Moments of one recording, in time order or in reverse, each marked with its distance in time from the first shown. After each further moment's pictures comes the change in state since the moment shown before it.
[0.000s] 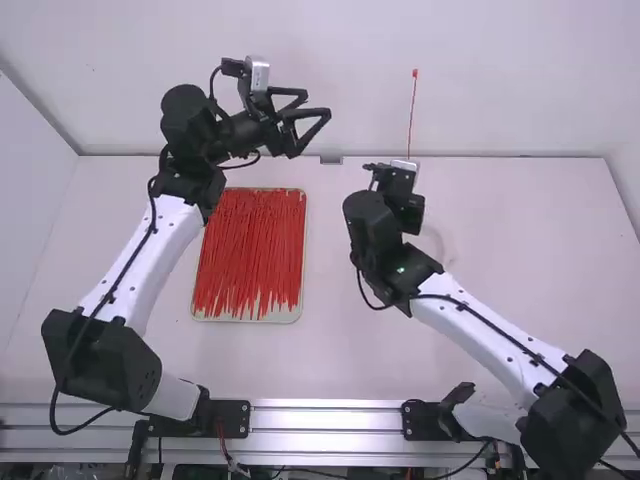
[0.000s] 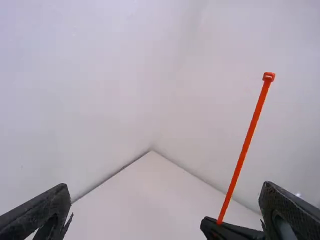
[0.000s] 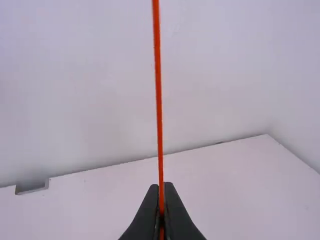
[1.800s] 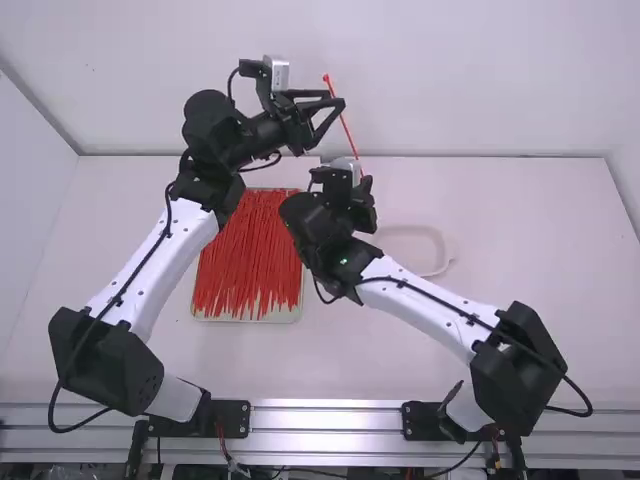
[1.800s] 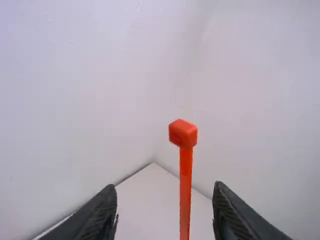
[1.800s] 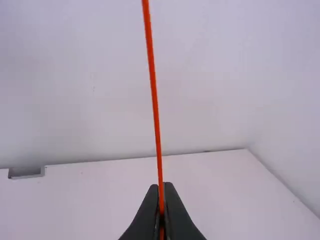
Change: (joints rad) left arm -0.096 0.000 0.000 0.045 -0.157 -0.017; right arm 0.158 0.257 0.195 -0.052 0.232 -0.059
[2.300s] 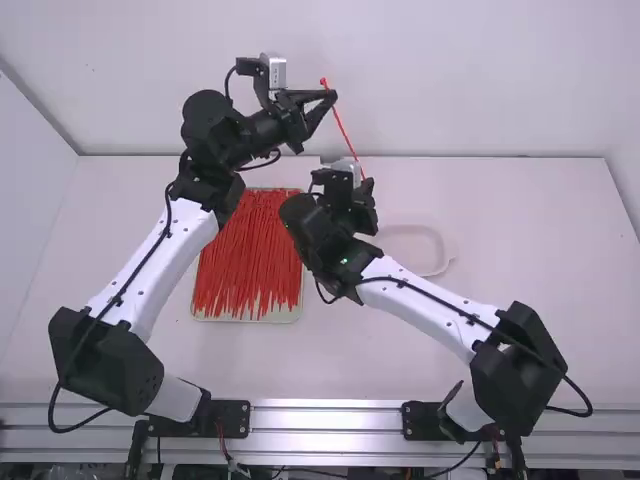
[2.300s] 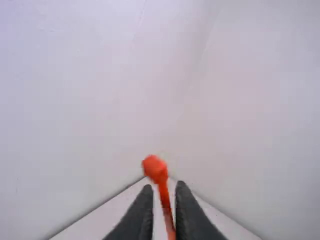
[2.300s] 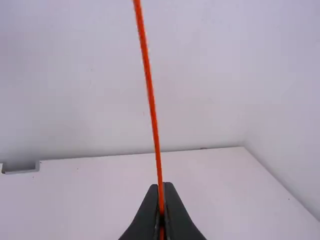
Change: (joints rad) left arm 0.001 0.000 0.000 0.016 -0.026 -0.010; right arm 0.000 0.000 0.000 -0.048 0.002 0.032
